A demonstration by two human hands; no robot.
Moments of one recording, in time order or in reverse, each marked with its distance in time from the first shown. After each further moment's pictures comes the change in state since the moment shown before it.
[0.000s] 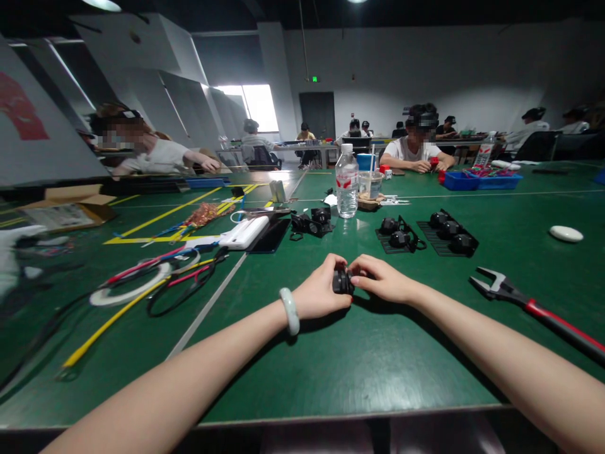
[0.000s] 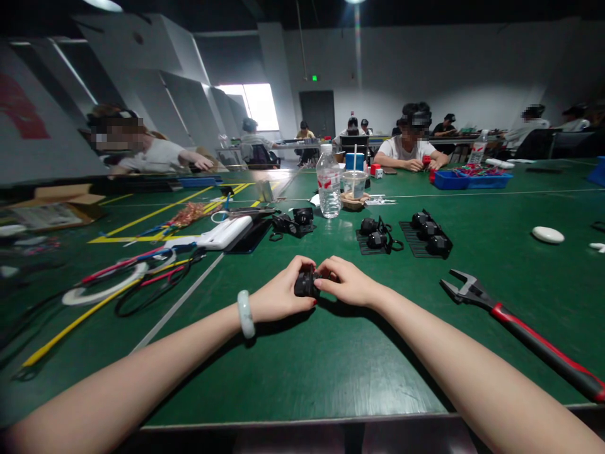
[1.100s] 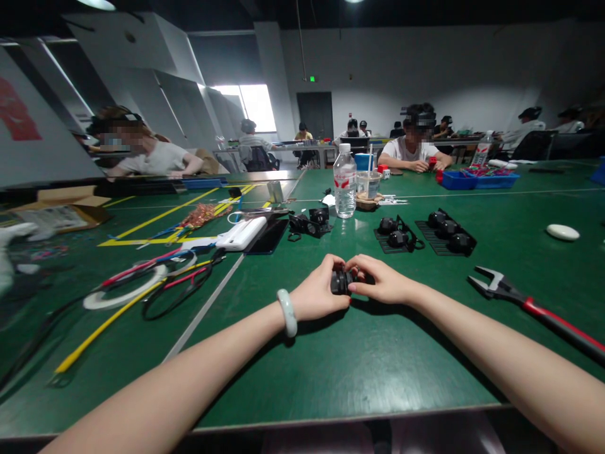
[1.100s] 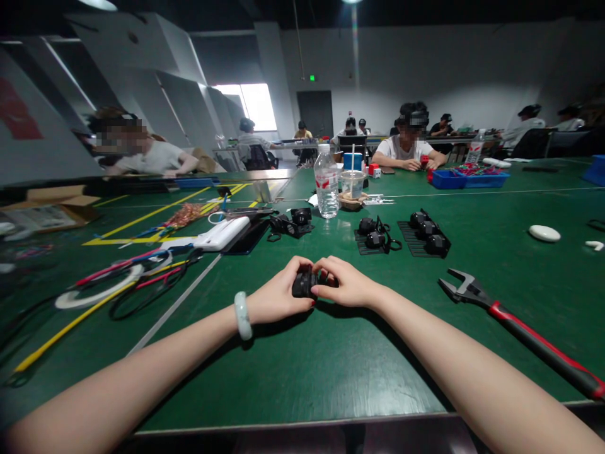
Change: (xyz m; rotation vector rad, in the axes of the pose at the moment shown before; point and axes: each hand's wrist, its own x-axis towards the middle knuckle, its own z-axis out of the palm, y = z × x) left_hand 0.000 0.005 -0.002 -0.043 -0.016 0.007; right_hand 0.000 0.001 0.000 -0.052 -0.006 -0.078
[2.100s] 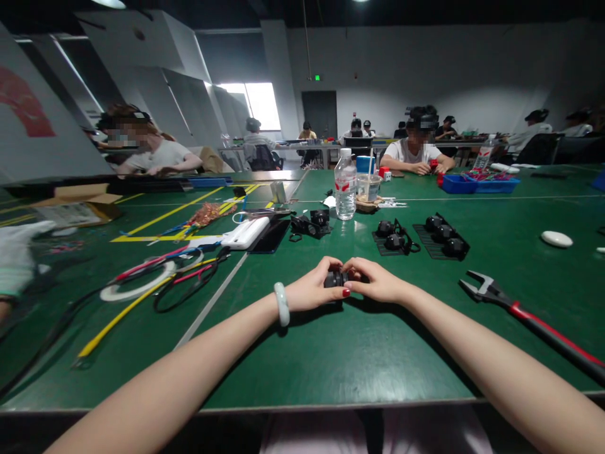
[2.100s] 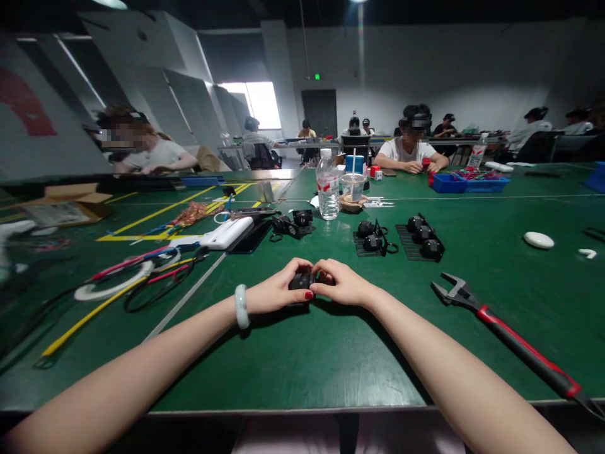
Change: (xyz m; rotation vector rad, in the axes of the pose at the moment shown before) left_hand 0.003 -0.008 -0.011 -0.112 -0.157 0.010; right_hand 0.001 0.000 -0.003 0.021 -0.010 0.039
